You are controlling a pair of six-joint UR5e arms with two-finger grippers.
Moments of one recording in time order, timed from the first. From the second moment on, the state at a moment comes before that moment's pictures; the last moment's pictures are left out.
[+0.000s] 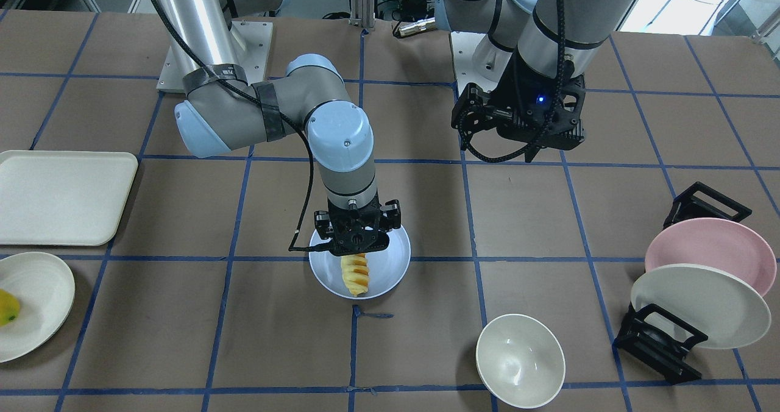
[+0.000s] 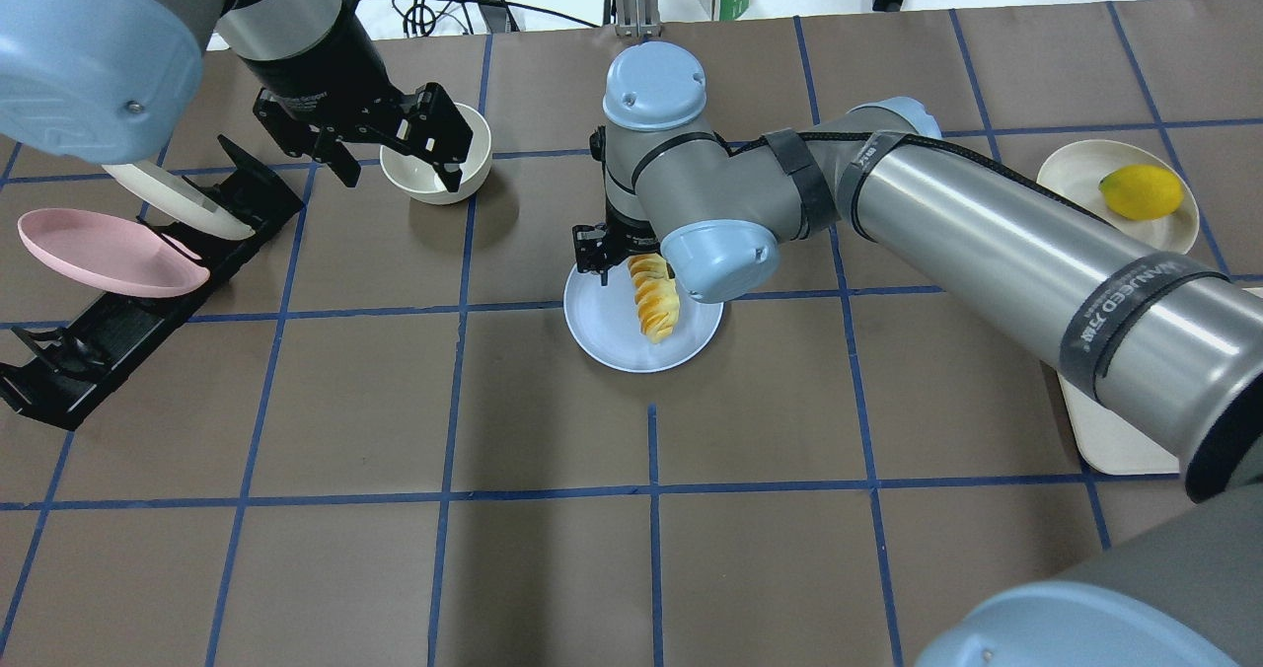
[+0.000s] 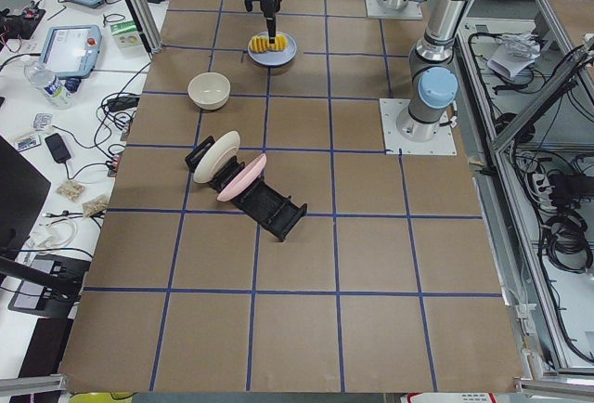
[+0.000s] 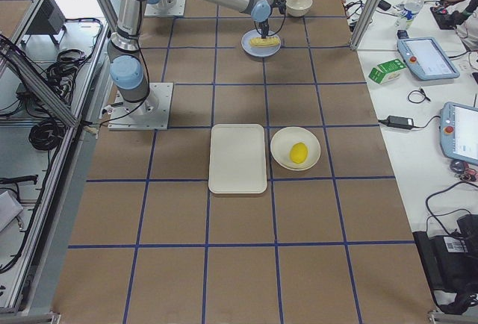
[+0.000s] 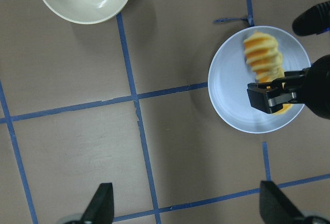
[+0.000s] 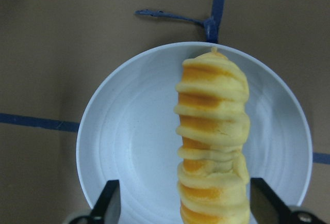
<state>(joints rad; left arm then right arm) -1.63 -1.65 -1.51 -1.54 1.50 0.10 1.94 -1.11 1.62 -2.15 -1.49 0.26</state>
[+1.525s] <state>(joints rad) -1.63 -1.63 -1.50 -1.55 1.59 -0.03 1.61 -1.55 1.61 -1.56 -1.62 0.07</state>
